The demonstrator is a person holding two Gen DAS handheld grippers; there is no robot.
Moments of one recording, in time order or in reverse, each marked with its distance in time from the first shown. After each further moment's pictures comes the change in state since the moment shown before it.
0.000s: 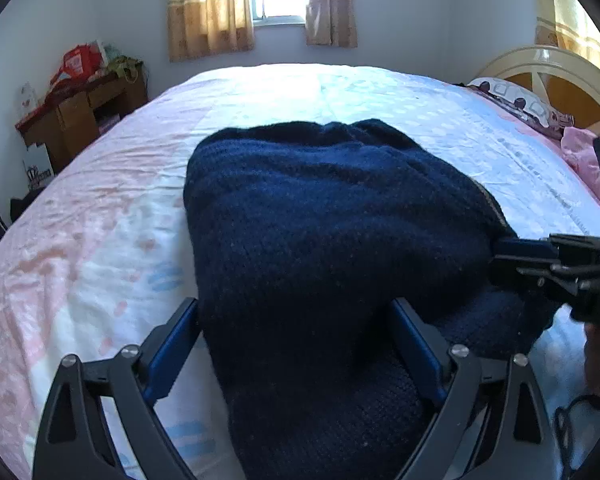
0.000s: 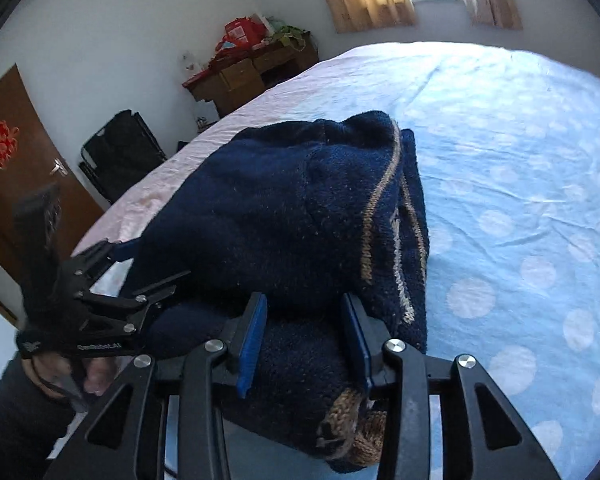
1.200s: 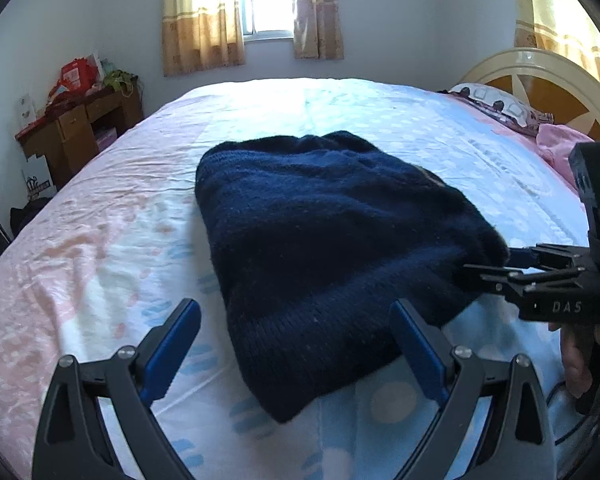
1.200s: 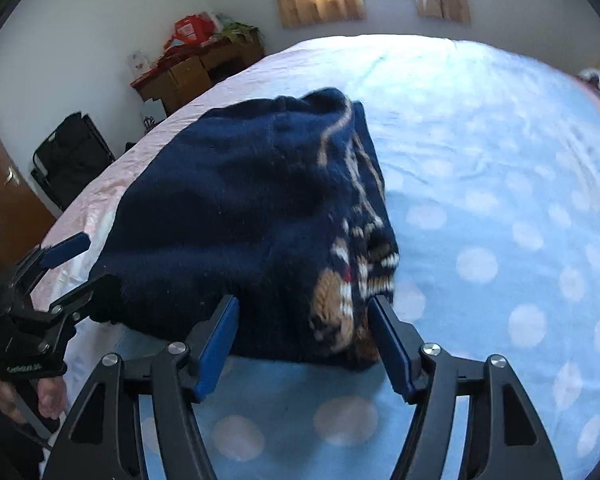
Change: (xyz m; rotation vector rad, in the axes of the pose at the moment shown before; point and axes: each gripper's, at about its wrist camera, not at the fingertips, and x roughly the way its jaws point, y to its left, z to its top) left arm -0.067 -0.008 -0.028 0.040 -0.062 -0.025; right arm -0.026 0.019 -0.035 0.115 0.012 -0.189
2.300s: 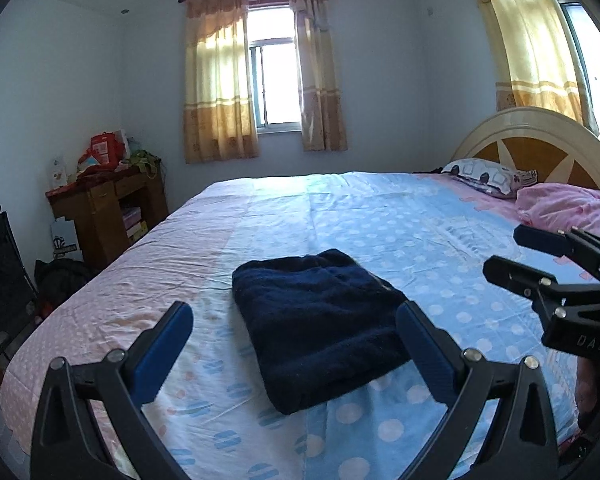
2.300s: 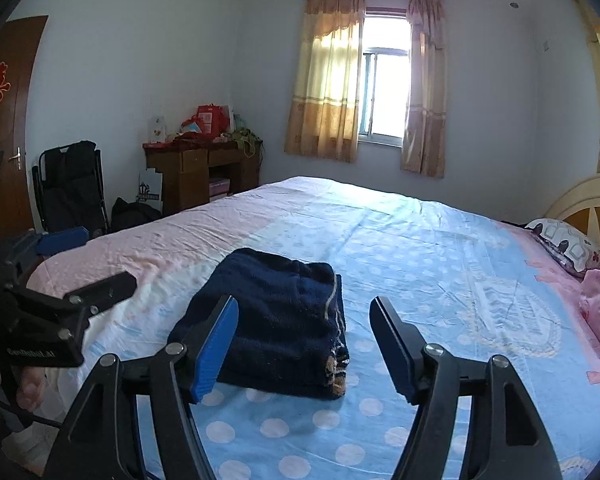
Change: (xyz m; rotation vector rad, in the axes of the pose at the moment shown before) left arm -0.127 -0.009 0.015 0.007 -0.329 0.050; right arm -0.189 0.099 -0.022 -0.266 -0.470 -0.208
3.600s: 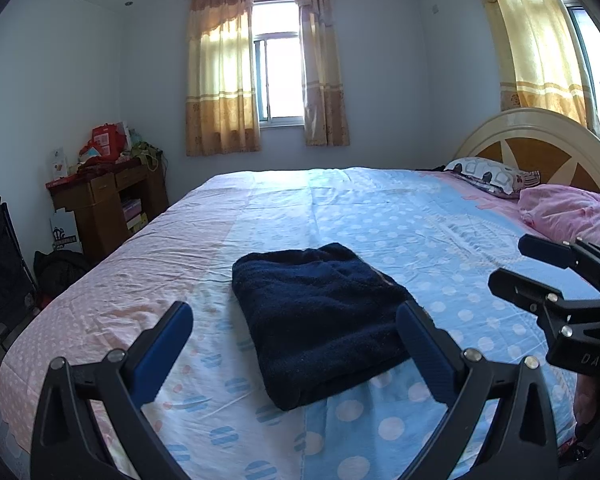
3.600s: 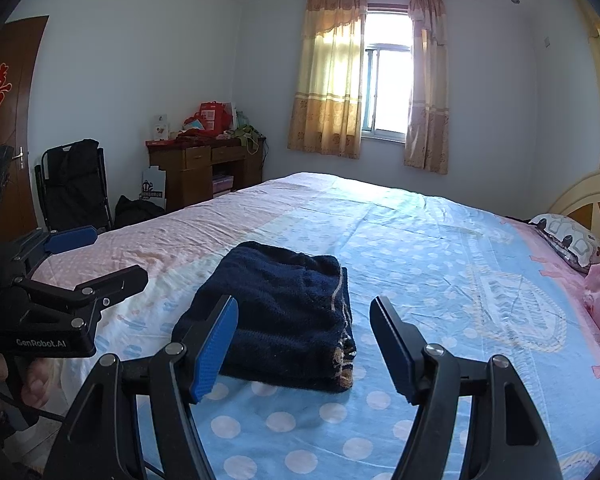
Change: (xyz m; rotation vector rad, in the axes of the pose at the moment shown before) left arm -0.004 -0.004 -0.005 -0.017 0.014 0.010; right arm 0.000 0.006 -0.007 0.001 0.015 0.013
